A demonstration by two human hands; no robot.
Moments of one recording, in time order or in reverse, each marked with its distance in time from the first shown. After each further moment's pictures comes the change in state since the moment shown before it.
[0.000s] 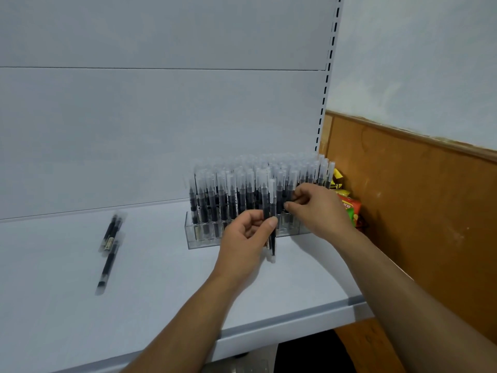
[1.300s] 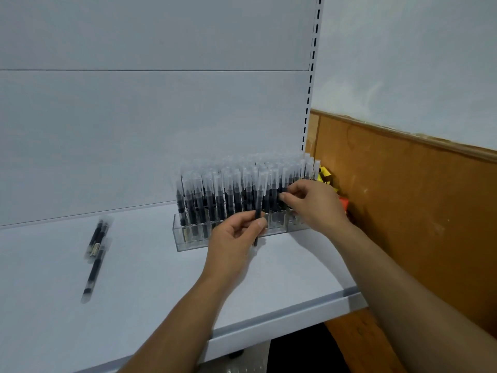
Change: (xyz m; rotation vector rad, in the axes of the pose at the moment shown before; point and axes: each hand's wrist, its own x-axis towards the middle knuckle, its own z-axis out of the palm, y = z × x) left_hand 0.004 -0.009 0.000 -0.082 0.031 -0.099; right_hand 0.003 0.009 -0.012 -0.020 0.042 0.000
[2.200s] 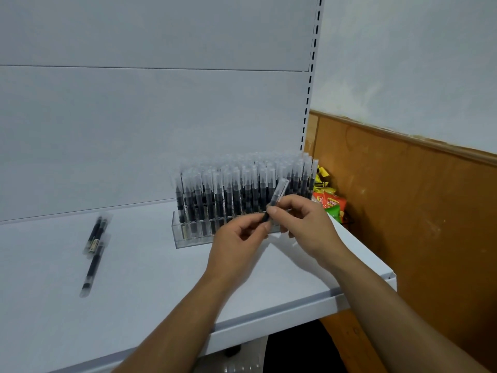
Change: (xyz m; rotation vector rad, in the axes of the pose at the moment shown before) left_hand -0.012 0.008 0.004 0.370 -0.095 0.179; right_hand -0.052 -0.018 0.003 0.593 -0.113 -0.041
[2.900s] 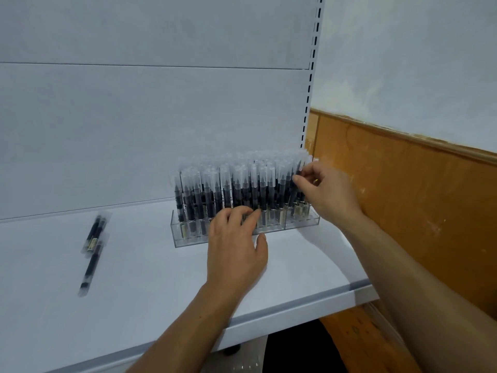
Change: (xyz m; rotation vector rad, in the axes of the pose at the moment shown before) left_hand -0.004 -0.007 0.004 1.002 0.131 0.209; right_hand 0.050 0.002 -0.039 -0.513 0.256 -0.033
